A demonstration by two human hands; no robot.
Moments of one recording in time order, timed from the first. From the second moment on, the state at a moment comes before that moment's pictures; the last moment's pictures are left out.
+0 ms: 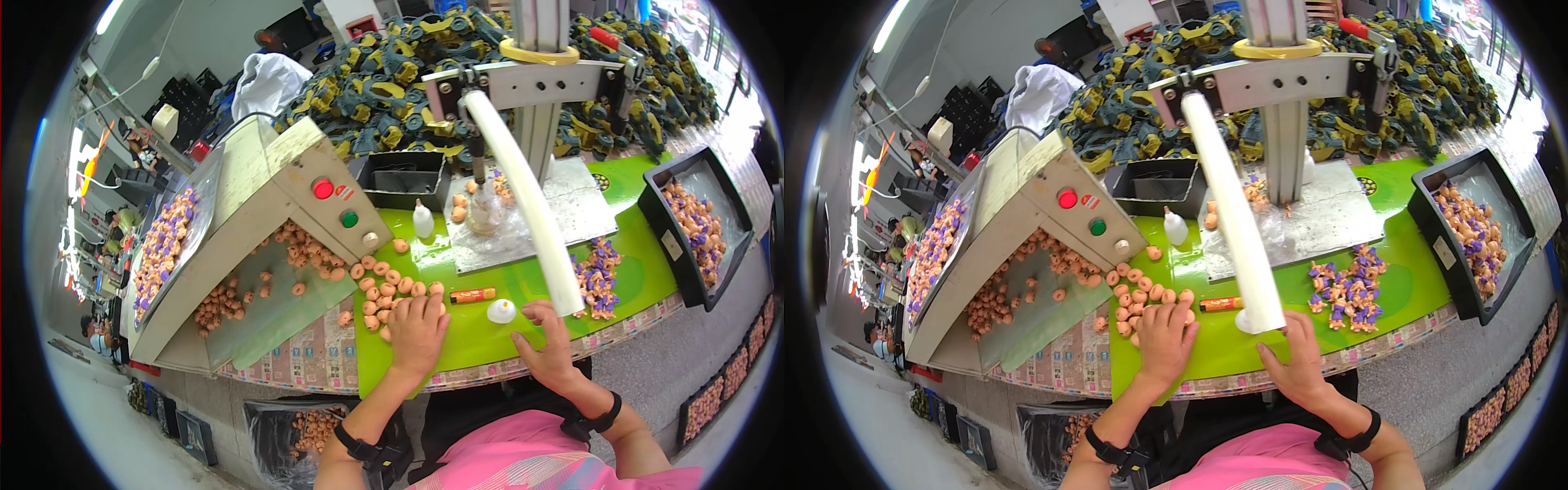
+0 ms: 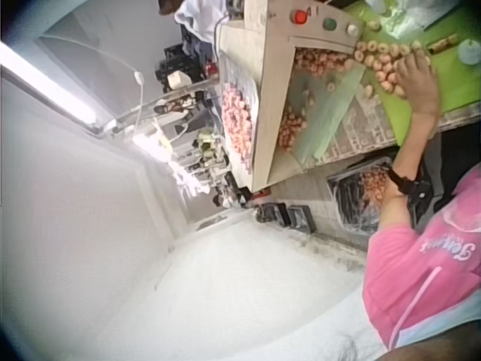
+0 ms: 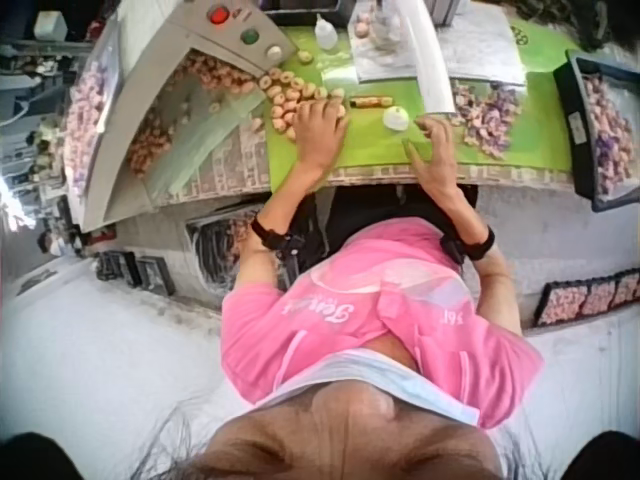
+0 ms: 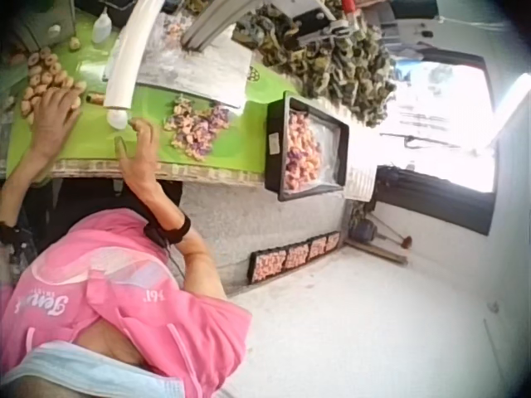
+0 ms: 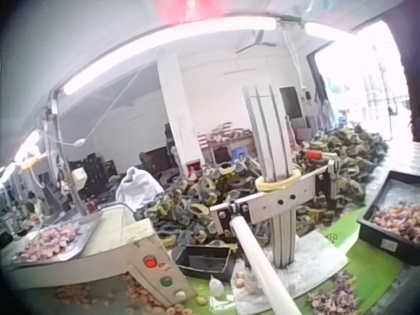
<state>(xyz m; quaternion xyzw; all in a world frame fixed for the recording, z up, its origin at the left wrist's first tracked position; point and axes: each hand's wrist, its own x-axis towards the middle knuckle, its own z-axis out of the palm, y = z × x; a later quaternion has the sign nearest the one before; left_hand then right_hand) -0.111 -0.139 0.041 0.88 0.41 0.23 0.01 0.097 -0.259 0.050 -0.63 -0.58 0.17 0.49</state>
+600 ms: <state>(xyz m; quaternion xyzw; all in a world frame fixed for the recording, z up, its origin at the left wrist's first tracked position) -0.100 -0.150 0.059 0.66 0.37 0.46 0.46 0.085 -0.226 0.038 -0.61 -0.57 0.19 0.52</state>
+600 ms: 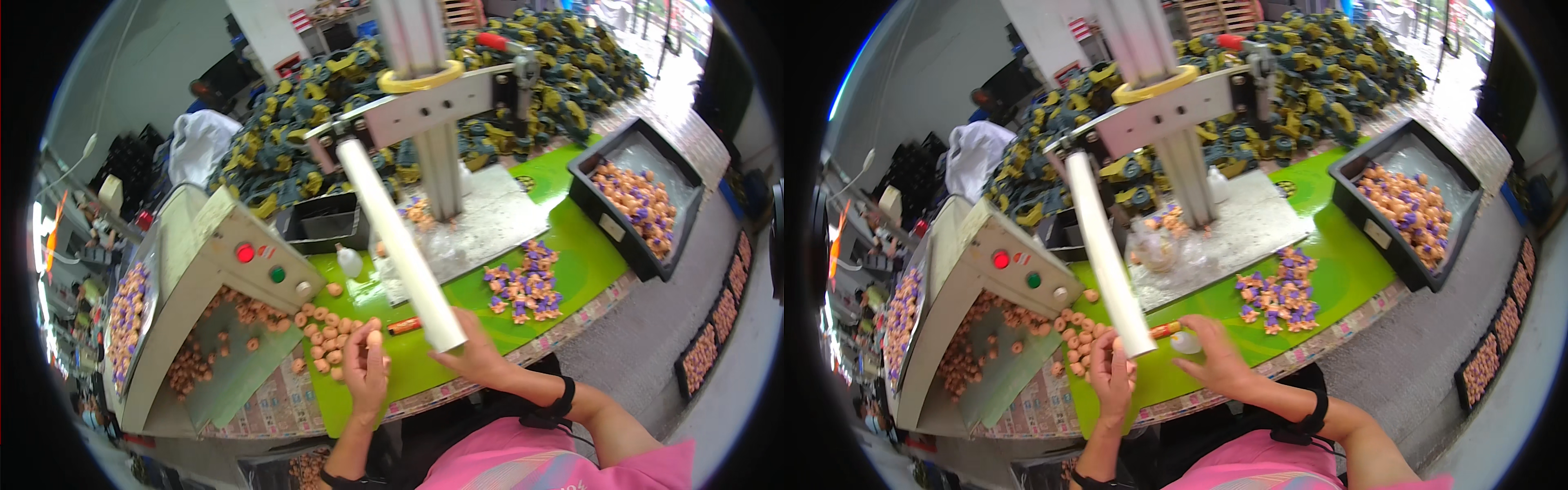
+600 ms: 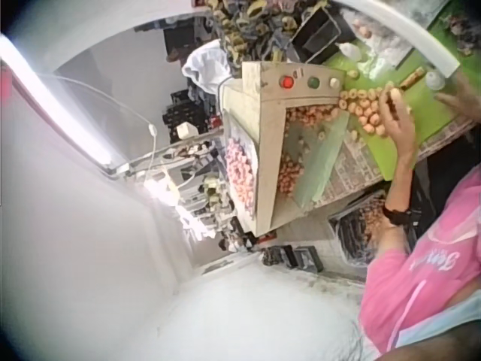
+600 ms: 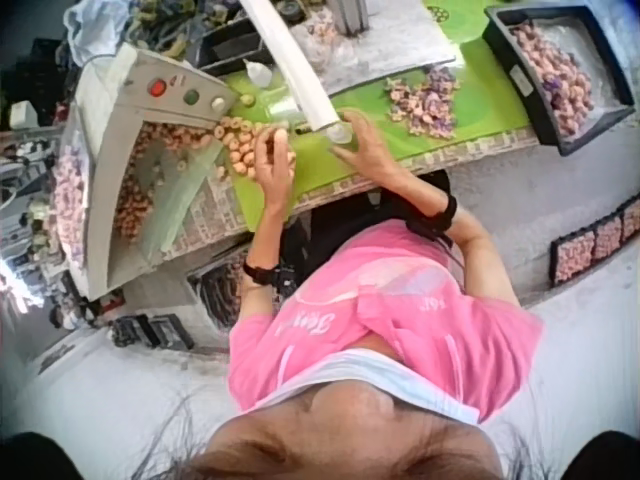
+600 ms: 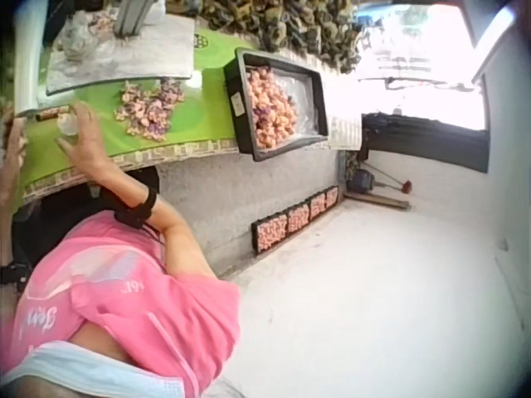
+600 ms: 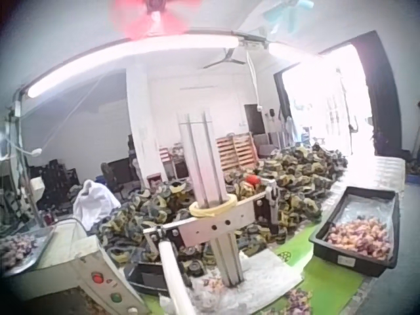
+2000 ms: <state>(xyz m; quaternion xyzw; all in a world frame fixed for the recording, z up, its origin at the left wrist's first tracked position) -0.090 -0.198 0.033 0.22 0.28 0.30 0.88 0.107 -0.278 0.070 -0.59 -0.55 0.21 0.55</state>
